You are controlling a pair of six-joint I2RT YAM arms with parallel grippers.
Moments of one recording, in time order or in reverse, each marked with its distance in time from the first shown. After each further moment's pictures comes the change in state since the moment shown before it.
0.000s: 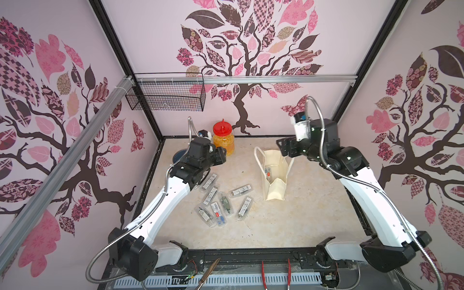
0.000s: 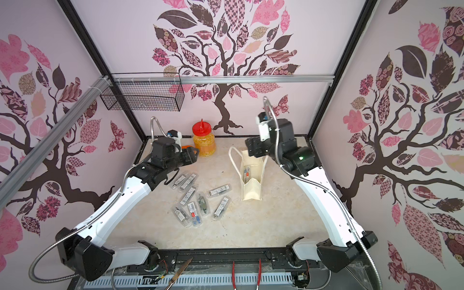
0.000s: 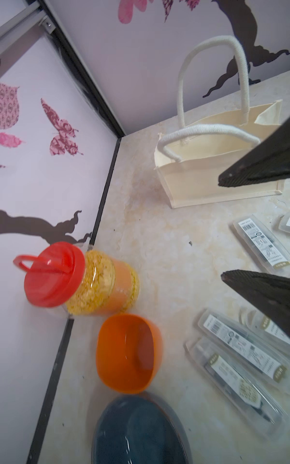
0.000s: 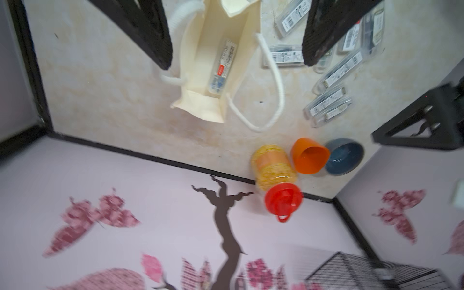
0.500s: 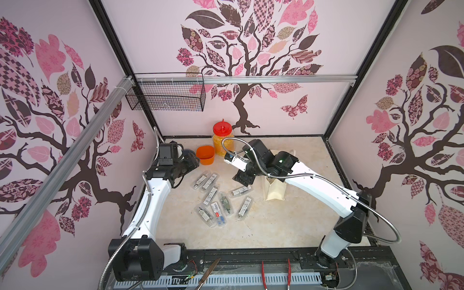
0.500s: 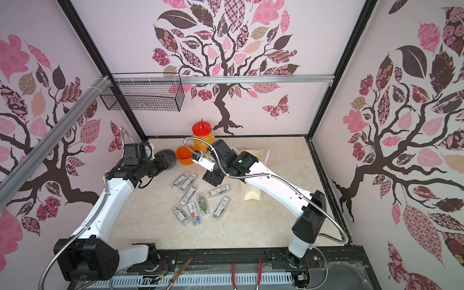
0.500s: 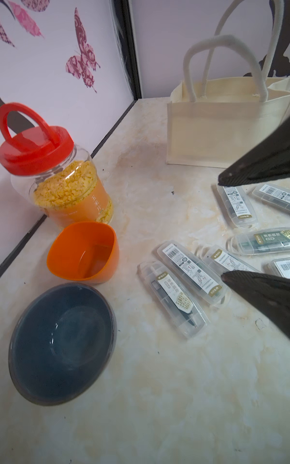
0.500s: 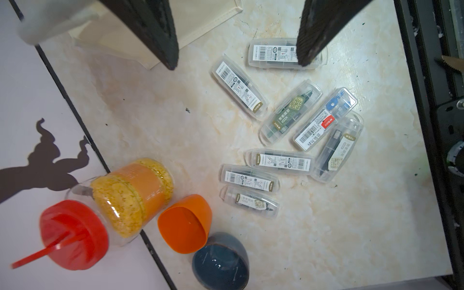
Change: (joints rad) left arm 0.399 -0.022 -0.093 -0.174 0.266 0.007; right arm 0.322 0.355 0.023 -0.023 -0.099 -0.416
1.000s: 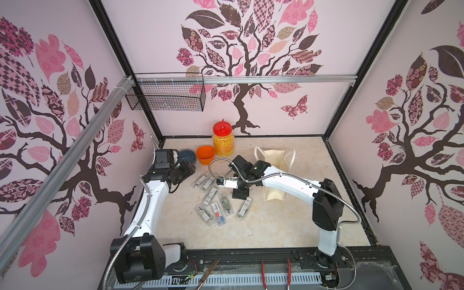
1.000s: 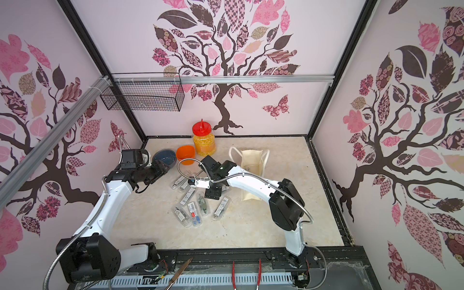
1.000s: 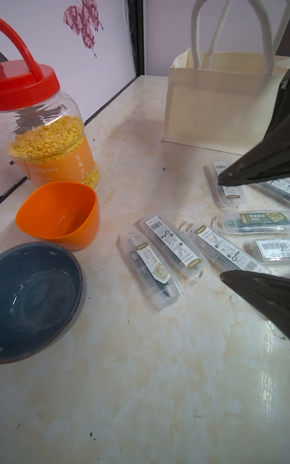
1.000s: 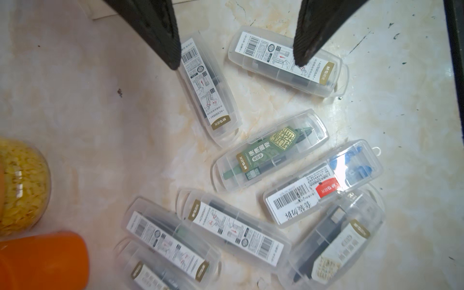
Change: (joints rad) left arm 0.046 -0.013 -0.073 -0.047 0.001 0.010; right arm 0.006 0.243 -0.086 -0.004 -0.047 -0.267
